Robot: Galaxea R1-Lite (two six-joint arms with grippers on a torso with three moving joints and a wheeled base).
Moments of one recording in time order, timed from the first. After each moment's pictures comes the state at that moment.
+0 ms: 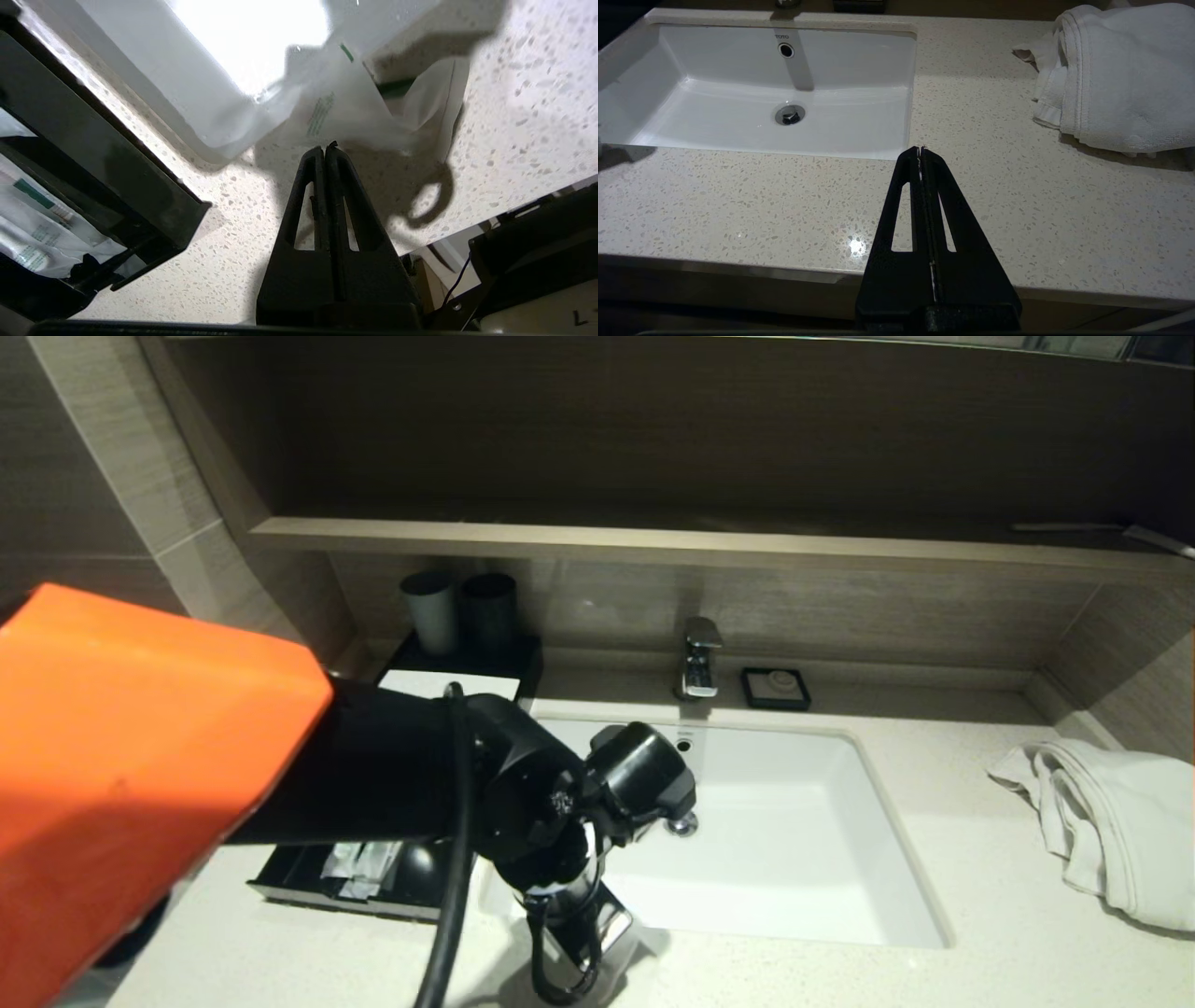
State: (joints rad) left arm -0.89 2.04 -1.48 0.65 0.27 0.00; right arm 0.00 0.00 0.00 0.00 0.00 0.00
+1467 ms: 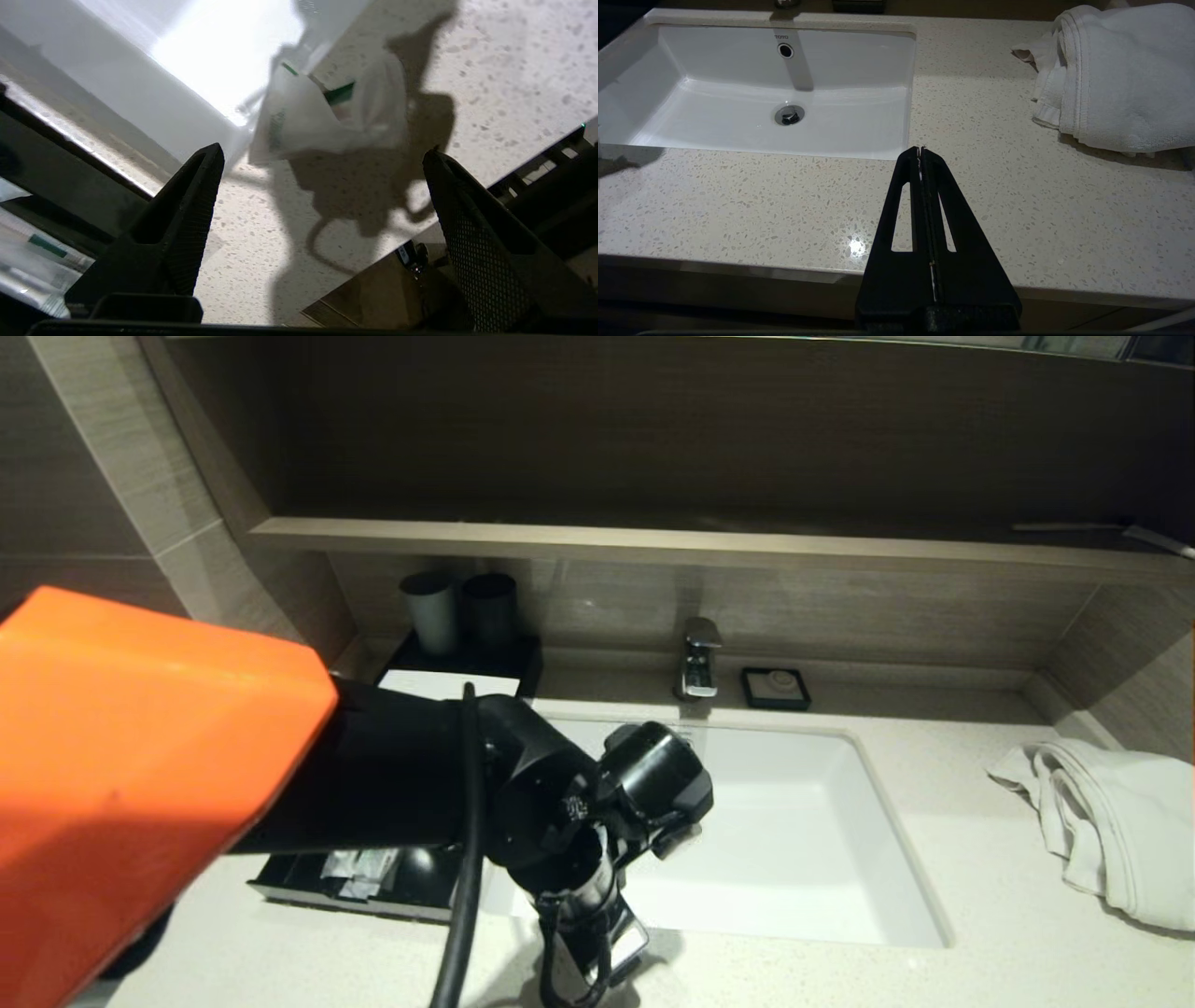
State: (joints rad) left arm -0.92 2.05 -1.48 0.65 0.20 0.16; right arm 0.00 0.00 0.00 0.00 0.00 0.00
